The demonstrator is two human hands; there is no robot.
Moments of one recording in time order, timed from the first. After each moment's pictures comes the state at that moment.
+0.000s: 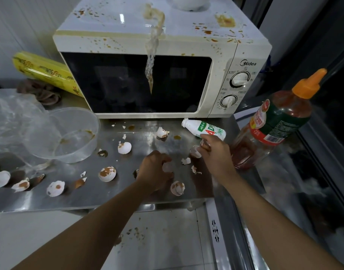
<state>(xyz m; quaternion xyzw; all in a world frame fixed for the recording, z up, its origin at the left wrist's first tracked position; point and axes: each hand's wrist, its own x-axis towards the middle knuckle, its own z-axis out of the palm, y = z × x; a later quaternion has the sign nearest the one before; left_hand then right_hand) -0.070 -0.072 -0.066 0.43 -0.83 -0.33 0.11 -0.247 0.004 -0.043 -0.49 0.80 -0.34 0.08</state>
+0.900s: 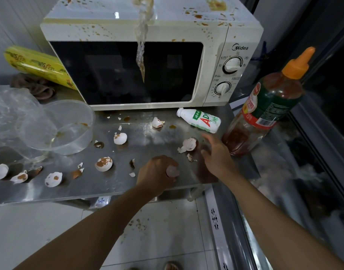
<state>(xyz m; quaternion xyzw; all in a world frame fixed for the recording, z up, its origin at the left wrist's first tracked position) -0.061 -0.033 -0.067 0.38 -0.86 -0.33 0.06 -0.243 0.037 -0.055 -0.46 0.82 -0.30 0.16</state>
